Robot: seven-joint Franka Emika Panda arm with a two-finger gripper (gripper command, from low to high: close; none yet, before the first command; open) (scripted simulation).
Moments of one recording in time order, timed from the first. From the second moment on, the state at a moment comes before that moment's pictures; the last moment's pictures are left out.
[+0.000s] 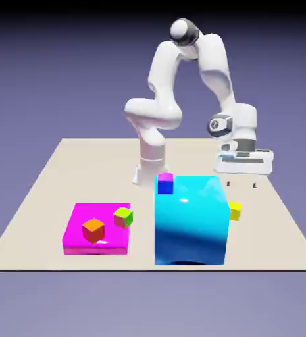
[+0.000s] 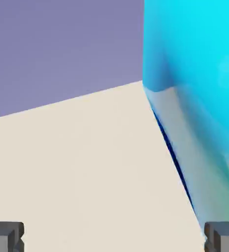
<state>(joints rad) -0.58 -0.51 1.63 -2.74 0.18 2.93 2.03</state>
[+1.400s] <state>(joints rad) -0.92 -0.35 1.78 -2.52 0.17 2.84 2.35</state>
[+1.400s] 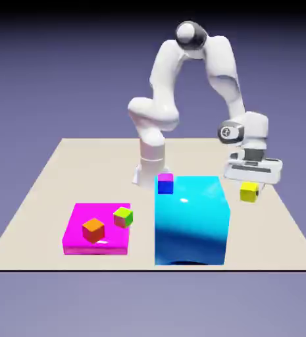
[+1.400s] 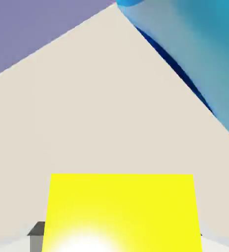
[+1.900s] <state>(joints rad) -1.40 -0.26 1.36 -2.39 -0.02 2.34 2.78</state>
